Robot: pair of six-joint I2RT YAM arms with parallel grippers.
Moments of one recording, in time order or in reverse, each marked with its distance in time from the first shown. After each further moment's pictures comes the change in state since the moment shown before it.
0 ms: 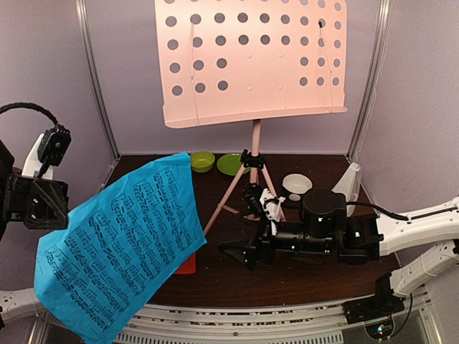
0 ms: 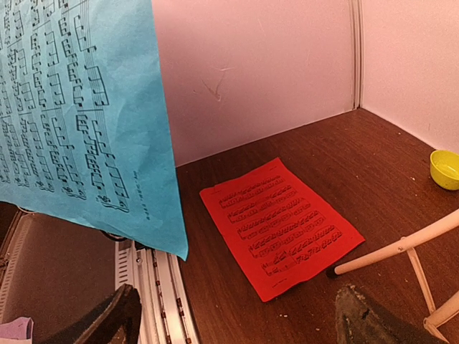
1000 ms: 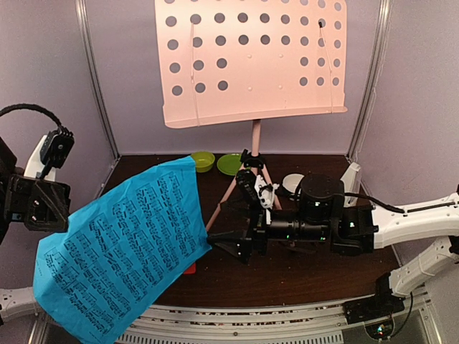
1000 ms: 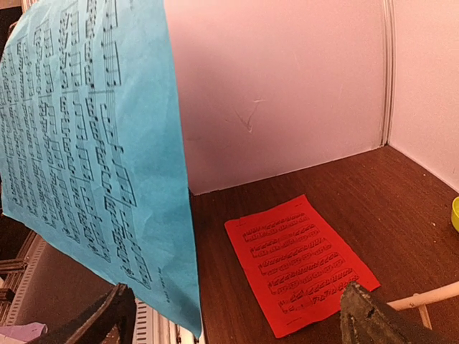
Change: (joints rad) left arm -0.032 0.006 -0.018 0.040 0.006 -0.033; right arm -0.035 0.058 0.098 0.052 -0.137 -0.038
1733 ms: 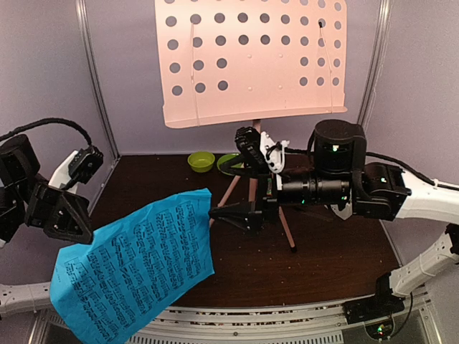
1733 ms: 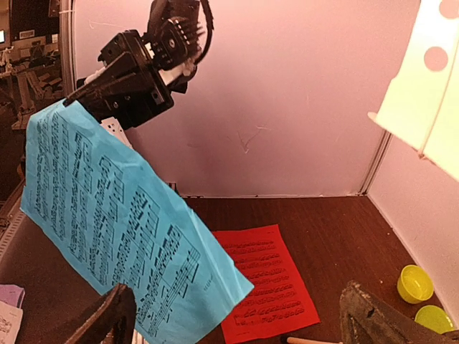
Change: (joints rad) left arm -0.034 0.038 -0.043 -0.129 0.003 0.062; right arm -0.019 -0.010 0.374 -0.423 -0.049 -0.270
